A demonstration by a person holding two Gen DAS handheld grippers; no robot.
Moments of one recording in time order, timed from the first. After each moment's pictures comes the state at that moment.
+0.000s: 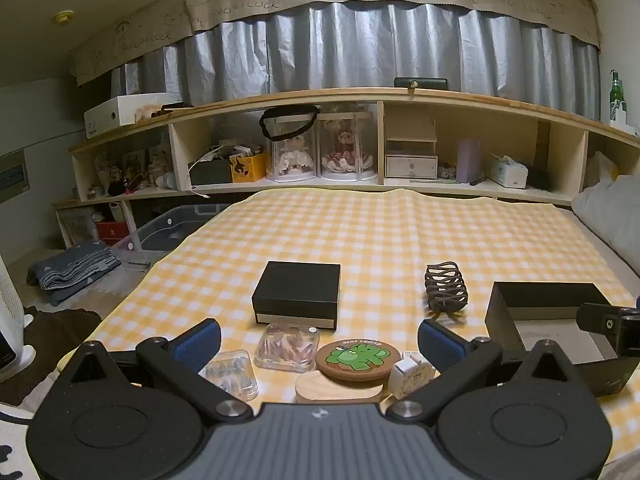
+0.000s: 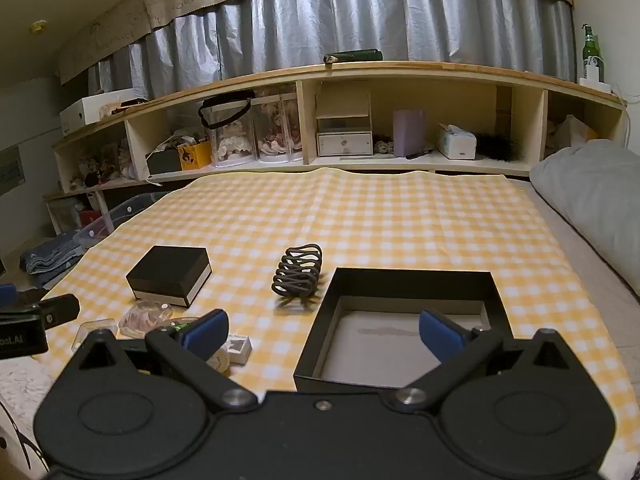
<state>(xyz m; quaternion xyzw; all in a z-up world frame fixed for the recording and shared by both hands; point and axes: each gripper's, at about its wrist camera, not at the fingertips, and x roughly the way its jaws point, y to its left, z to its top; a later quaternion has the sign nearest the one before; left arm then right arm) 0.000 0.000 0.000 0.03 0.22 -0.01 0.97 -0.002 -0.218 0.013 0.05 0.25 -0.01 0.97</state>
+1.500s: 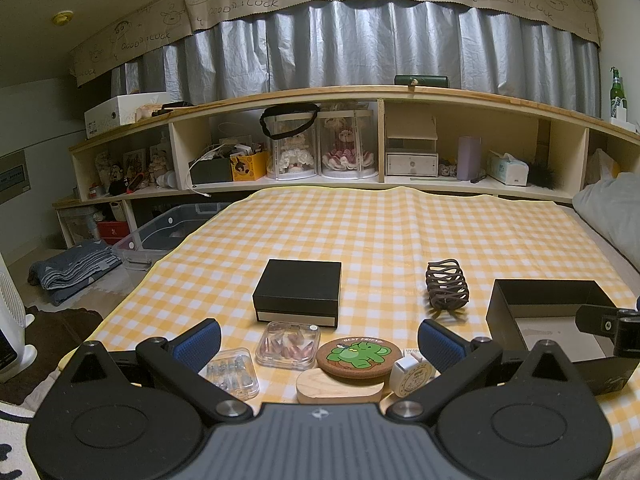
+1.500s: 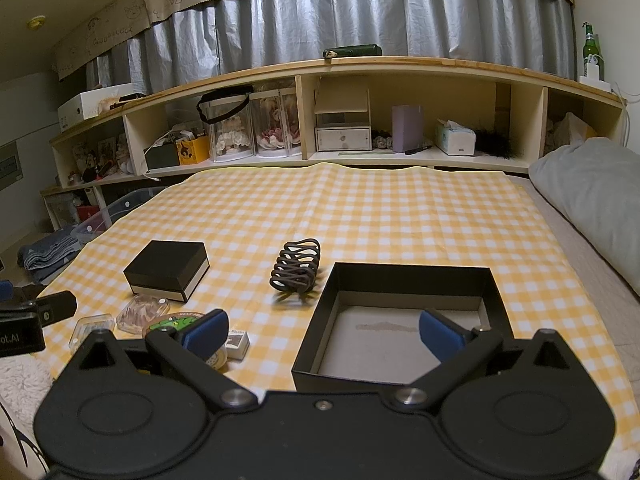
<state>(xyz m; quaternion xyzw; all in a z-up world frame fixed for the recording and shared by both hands) 0.000 0.000 0.000 0.04 0.22 -0.01 0.97 -0.002 -0.216 0.009 0.04 0.25 -0.01 0.97</state>
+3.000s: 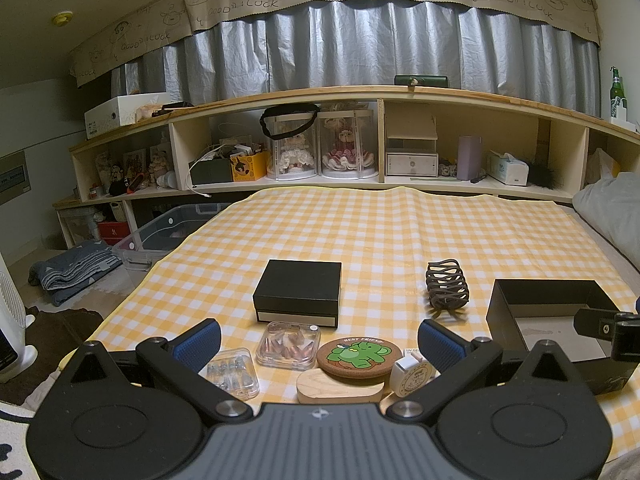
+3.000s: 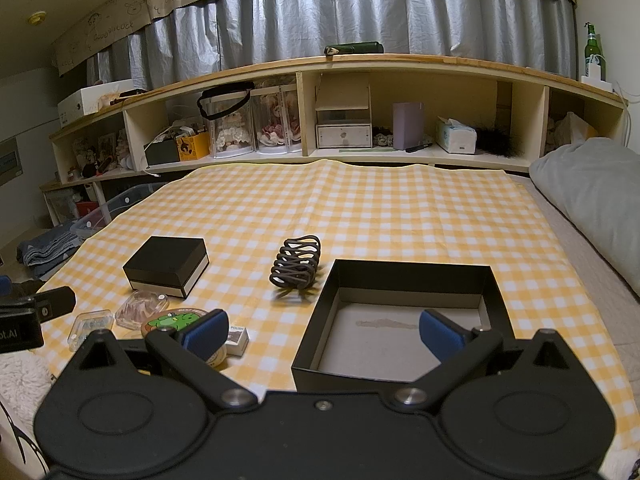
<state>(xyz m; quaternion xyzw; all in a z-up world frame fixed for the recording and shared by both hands) 0.000 0.000 0.000 0.04 0.22 -0.01 0.97 -0.002 -0.214 0.009 0.04 0.25 -0.01 0.97</state>
